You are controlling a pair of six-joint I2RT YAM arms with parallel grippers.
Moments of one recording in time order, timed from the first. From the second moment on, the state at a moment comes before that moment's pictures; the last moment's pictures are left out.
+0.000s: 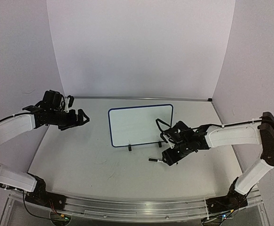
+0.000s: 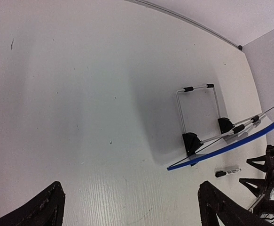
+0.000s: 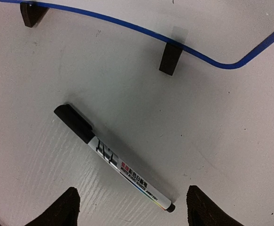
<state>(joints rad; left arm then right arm) -0.32 1.23 0.92 -0.42 0.24 -0.41 0.86 1.58 0.89 -0.42 0.10 0.24</state>
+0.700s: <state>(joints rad) -0.38 1.20 0.75 -0.30 0.28 -0.59 0.83 1.77 0.99 -0.48 -0.04 0.15</state>
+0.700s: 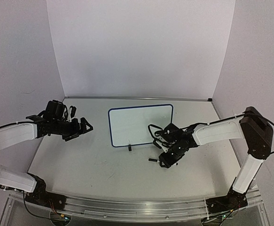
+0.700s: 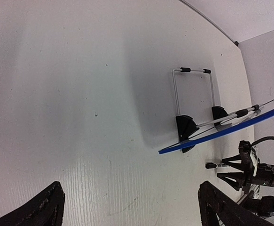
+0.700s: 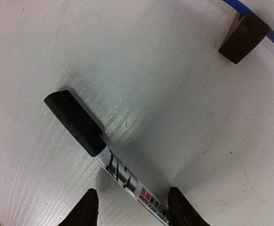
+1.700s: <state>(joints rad) -0.72 1.03 0.50 -0.15 0.33 -0.77 1.10 1.74 1.04 -0.47 0.00 0.20</state>
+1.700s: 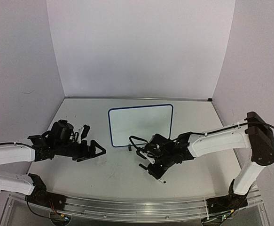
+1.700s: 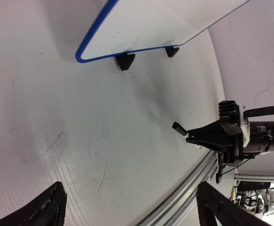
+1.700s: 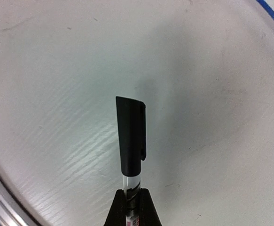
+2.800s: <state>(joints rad) -1.05 1.44 0.70 0.32 0.39 -0.95 1.19 1.51 1.04 -0.36 -0.04 0.20</state>
